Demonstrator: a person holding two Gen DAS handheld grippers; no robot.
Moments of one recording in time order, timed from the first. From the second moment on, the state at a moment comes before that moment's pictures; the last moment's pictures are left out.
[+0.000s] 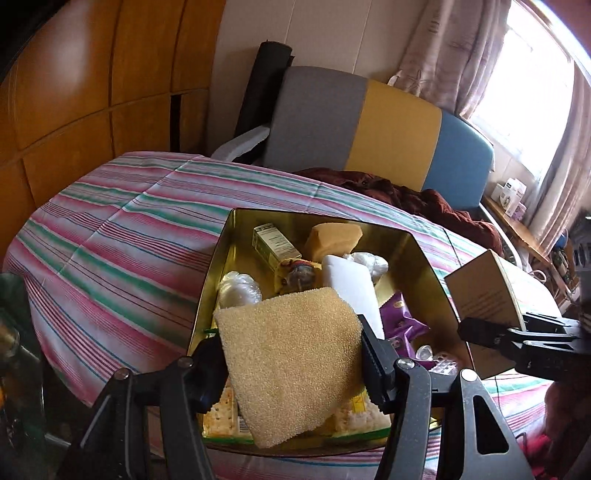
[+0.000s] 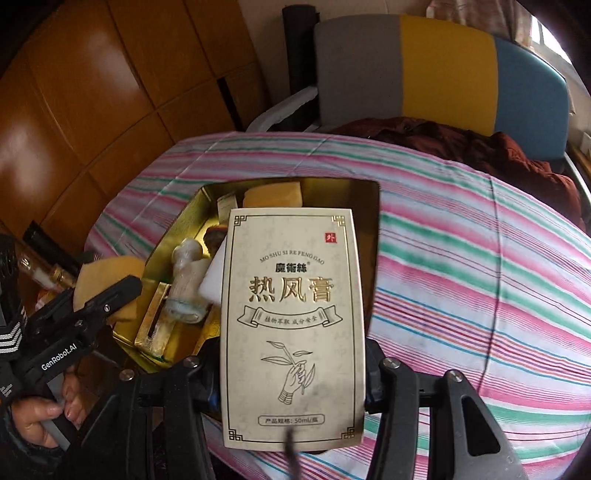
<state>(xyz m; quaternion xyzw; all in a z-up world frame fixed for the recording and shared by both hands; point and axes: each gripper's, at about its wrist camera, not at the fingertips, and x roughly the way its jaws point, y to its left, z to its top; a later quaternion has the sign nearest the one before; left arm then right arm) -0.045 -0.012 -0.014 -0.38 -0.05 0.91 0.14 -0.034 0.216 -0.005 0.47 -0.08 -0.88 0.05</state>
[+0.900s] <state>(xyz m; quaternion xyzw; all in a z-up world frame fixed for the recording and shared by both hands) -0.095 0.036 -0.067 -0.42 0.02 0.90 0.13 -0.121 0.230 -0.043 0.50 -0.07 -0.86 0.00</state>
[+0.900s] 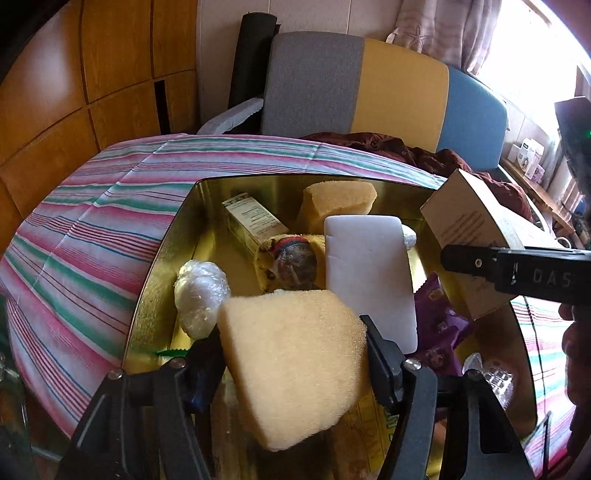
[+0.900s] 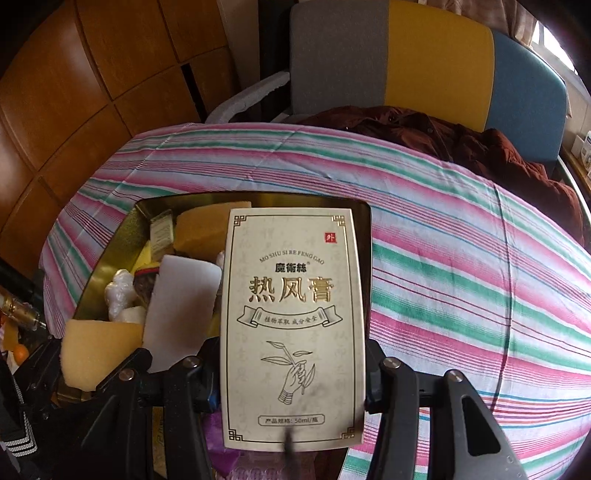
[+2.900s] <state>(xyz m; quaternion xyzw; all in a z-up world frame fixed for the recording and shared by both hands) -0.003 0.016 0.023 -0.33 -0.01 0.94 0.07 0.006 0.194 -0.006 0.39 -0.04 -0.92 -0.05</state>
